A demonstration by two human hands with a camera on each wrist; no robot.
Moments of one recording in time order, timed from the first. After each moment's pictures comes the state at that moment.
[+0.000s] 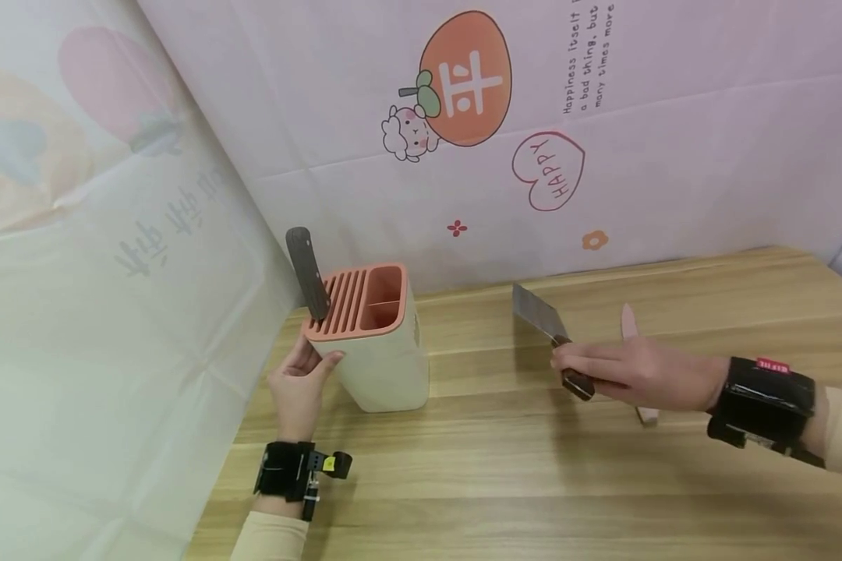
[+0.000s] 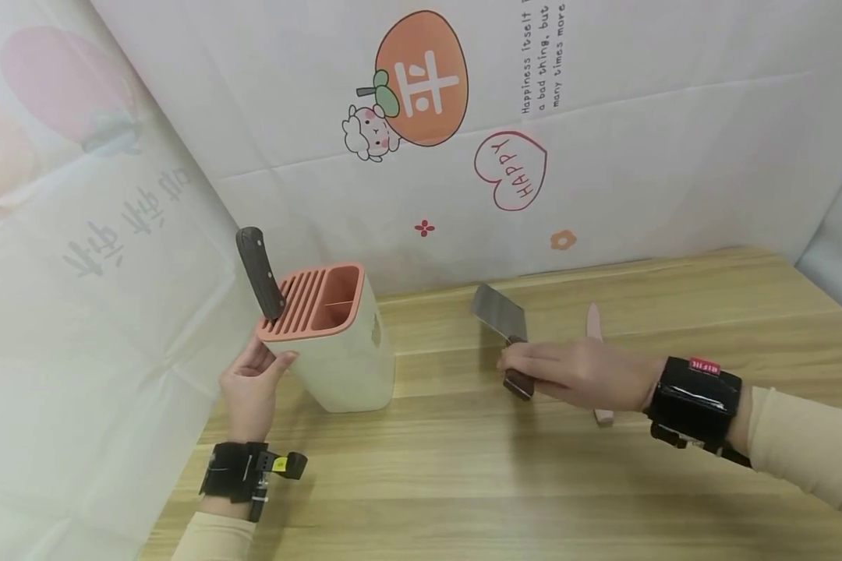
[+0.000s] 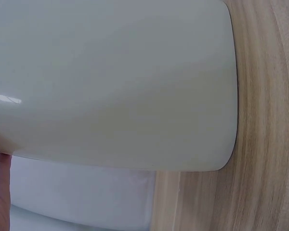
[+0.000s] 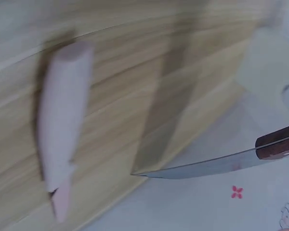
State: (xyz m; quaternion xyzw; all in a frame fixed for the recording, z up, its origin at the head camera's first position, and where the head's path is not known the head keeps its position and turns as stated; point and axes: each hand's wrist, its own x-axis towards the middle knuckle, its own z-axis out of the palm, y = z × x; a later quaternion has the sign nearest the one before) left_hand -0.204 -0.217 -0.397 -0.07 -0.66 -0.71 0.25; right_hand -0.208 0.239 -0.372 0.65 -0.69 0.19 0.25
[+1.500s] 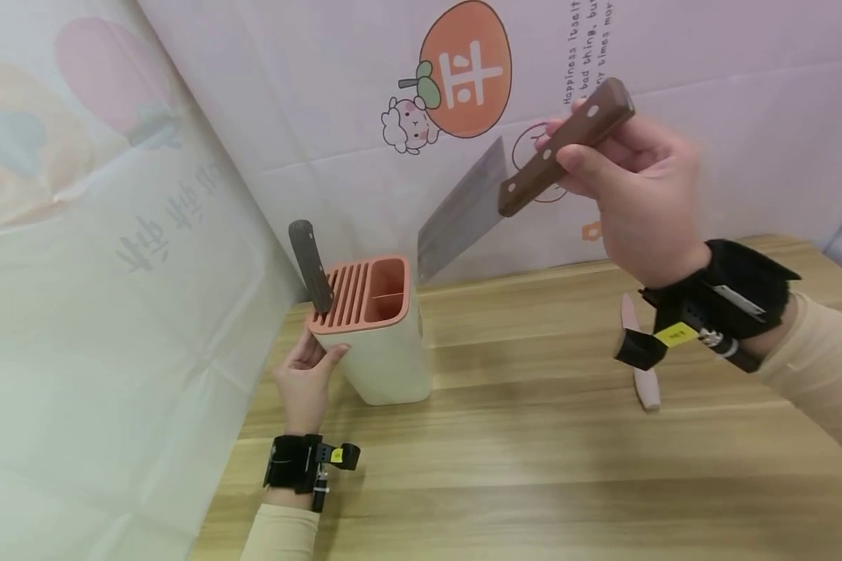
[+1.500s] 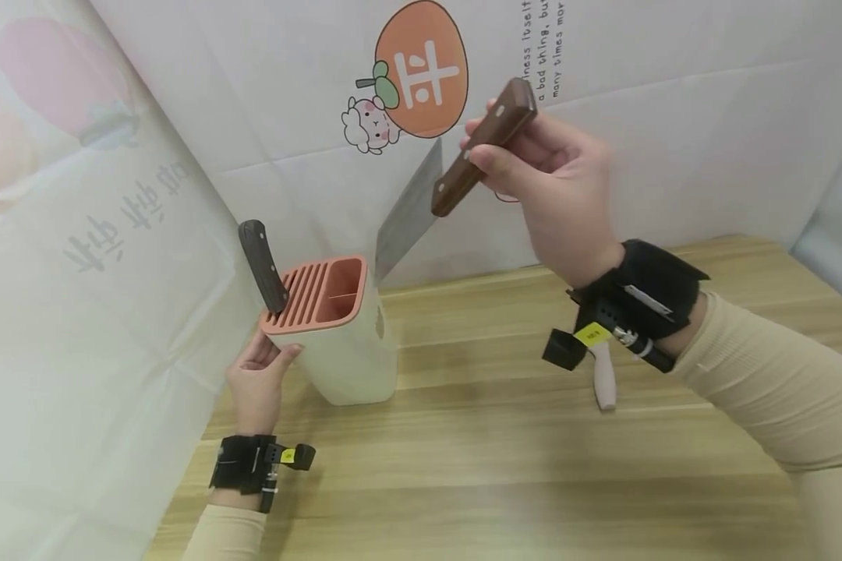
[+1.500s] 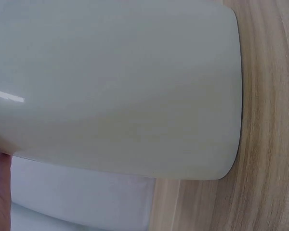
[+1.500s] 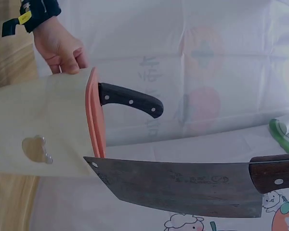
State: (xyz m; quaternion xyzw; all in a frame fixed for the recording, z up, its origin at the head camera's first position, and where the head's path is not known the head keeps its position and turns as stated) left_hand -0.206 -0.218 -0.401 -0.10 -0.65 -0.72 0.25; right_hand -0.212 0.150 -0.213 0.31 -0.46 0.79 0.26
